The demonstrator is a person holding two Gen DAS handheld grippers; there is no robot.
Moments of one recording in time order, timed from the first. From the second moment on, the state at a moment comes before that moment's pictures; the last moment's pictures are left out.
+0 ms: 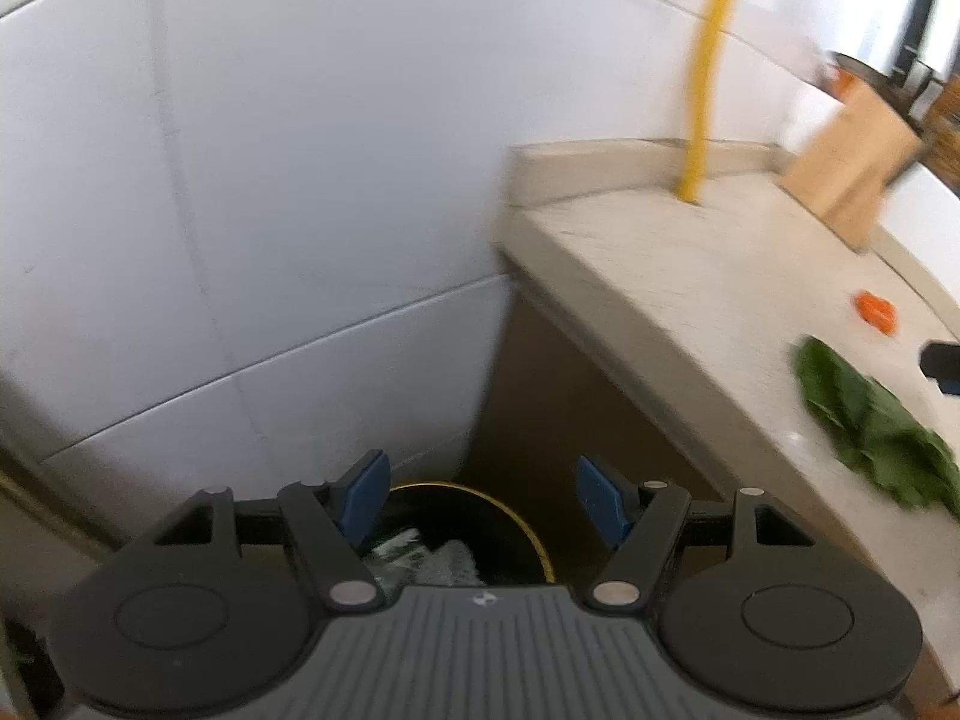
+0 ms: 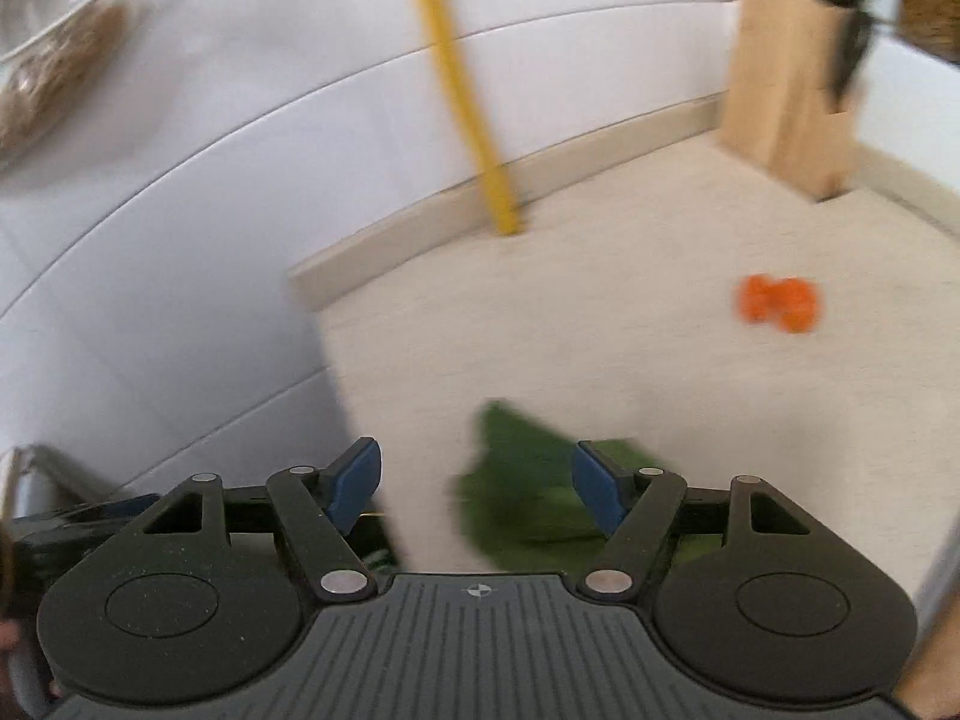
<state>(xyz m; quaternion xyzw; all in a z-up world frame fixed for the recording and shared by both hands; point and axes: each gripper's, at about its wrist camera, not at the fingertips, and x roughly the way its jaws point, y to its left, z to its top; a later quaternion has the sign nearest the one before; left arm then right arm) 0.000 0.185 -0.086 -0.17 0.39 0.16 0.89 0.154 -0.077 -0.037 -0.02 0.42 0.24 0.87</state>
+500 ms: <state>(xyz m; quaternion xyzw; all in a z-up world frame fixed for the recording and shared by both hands) 0.061 0.065 -0.025 -0.17 0.34 0.02 0.92 0.188 -0.166 -0.035 0.01 0.40 0.18 0.90</state>
